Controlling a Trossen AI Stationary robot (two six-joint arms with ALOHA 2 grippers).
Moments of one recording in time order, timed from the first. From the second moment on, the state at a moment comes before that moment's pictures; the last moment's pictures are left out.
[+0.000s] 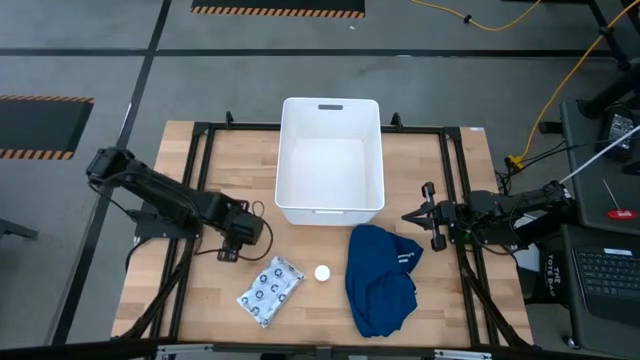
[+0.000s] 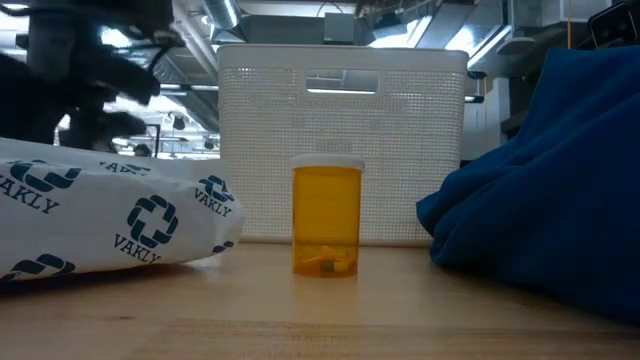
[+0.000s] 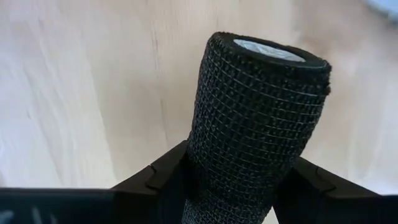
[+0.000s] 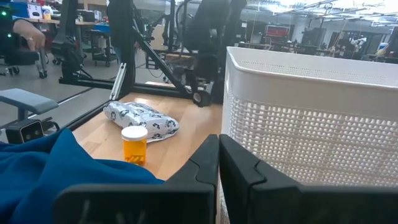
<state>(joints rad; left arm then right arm) -0.27 1.26 0.73 -0.90 -0.01 -0.22 0.24 0.04 0.01 0.05 0.14 -0.09</state>
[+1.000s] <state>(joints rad) -0.33 0.89 0.54 -0.14 -0.08 -0.04 0.24 0.04 0.01 0.05 0.14 -0.10</state>
